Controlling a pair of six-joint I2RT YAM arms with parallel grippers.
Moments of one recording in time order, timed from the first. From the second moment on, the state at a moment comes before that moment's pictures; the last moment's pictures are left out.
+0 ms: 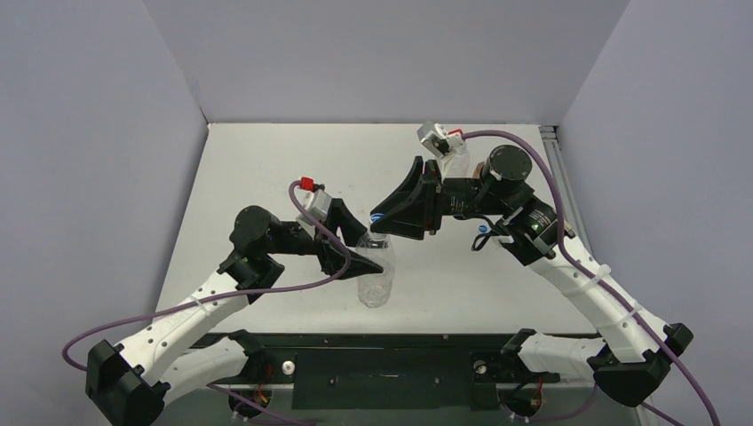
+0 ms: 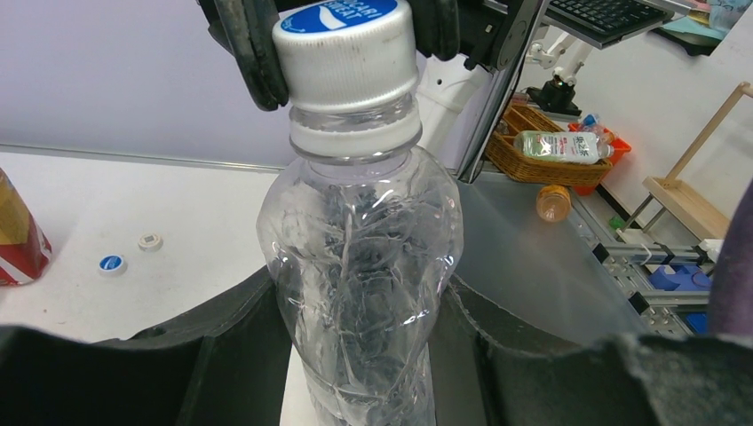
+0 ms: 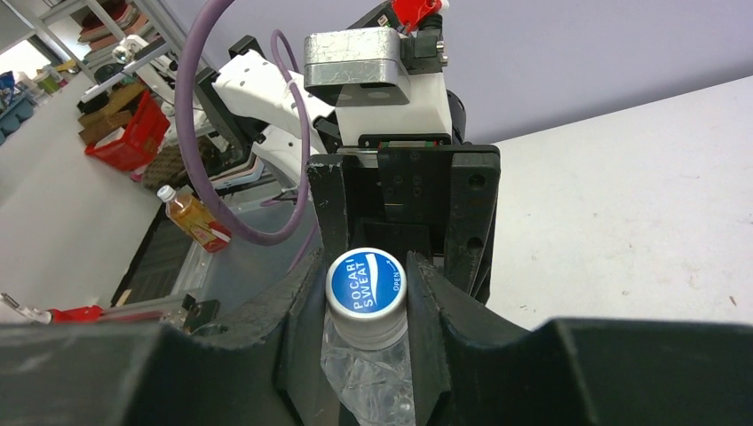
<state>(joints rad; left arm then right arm) -0.69 0.97 0.77 0.53 0.97 -0.51 0.73 1.15 1.36 -0.14 -0.90 0.44</state>
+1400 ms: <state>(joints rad) -0.68 0.98 0.84 0.39 0.82 -0.43 0.84 1.14 1.47 -0.36 -0.47 0.22</state>
